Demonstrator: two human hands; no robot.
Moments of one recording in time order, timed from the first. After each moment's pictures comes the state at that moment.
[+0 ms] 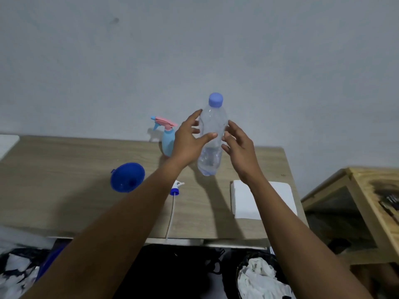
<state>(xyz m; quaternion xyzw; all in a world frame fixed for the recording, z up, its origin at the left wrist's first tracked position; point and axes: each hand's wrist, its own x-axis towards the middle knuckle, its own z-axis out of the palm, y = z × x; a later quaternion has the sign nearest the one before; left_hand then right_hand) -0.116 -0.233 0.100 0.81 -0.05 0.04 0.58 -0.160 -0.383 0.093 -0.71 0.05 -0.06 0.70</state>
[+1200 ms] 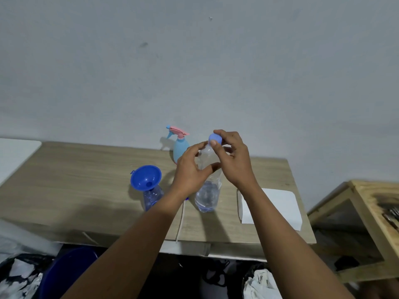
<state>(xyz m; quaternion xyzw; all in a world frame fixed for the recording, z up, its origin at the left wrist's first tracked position) -0.196 -0.196 0.097 0.82 -0.07 0.08 0.57 -0.201 -0.329 0.132 -0.79 -0.04 -0.16 0.59</state>
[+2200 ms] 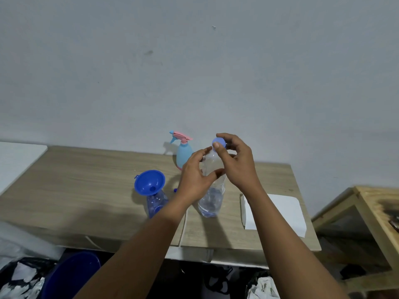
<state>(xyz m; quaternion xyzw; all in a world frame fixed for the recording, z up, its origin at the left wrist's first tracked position) -0.199 -0.199 0.096 0.81 -0.07 0.07 0.58 -0.201 -0.329 0.141 -0.78 -0.04 -0.15 0.61</state>
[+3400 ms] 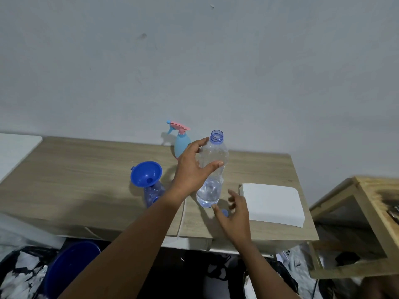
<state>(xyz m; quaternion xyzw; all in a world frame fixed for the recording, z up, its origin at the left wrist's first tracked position) -0.197 -0.195 0.090 0.81 -0.06 0.07 0.58 -0.285 -0.342 -0.036 -0.84 0.11 -0.08 0.53</state>
